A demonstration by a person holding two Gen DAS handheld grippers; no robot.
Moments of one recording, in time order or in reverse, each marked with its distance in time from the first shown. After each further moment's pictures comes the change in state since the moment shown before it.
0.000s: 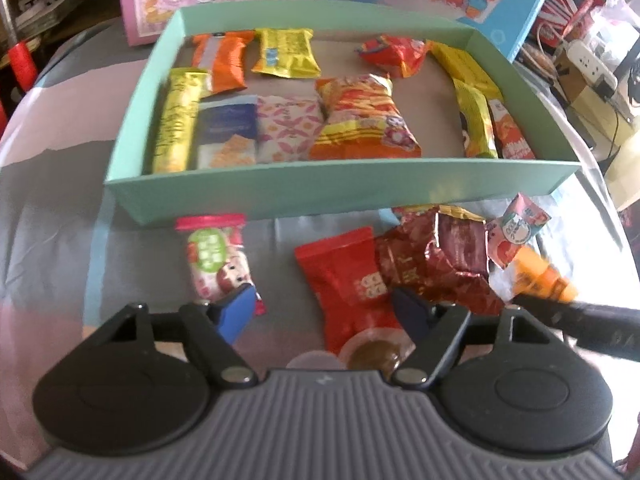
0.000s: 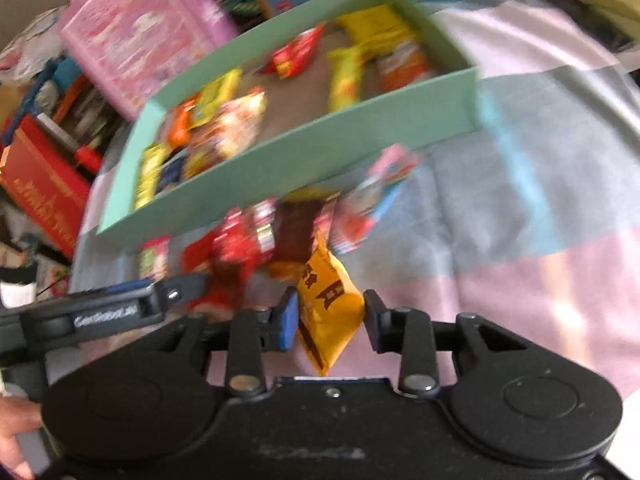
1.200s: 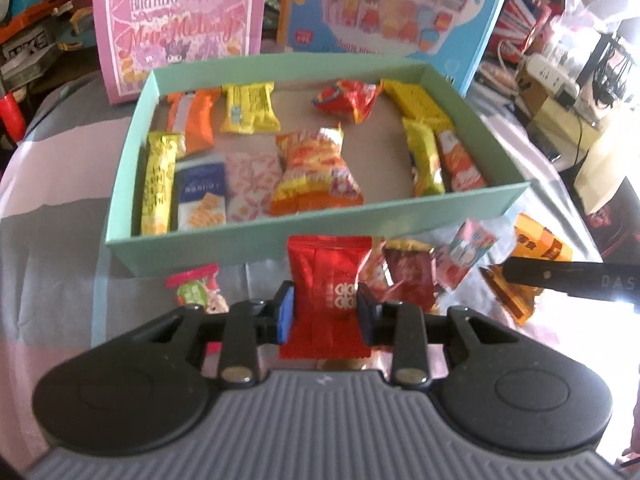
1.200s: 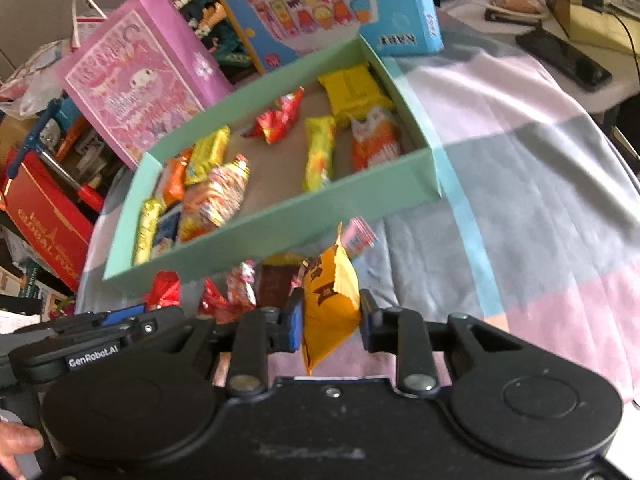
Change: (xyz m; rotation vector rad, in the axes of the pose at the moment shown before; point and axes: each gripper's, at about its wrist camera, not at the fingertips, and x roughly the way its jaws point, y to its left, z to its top) left arm -0.044 -0.017 0.012 0.066 -0.103 -0.059; right arm -0.034 -0.012 0.024 -0.016 -0.092 0.052
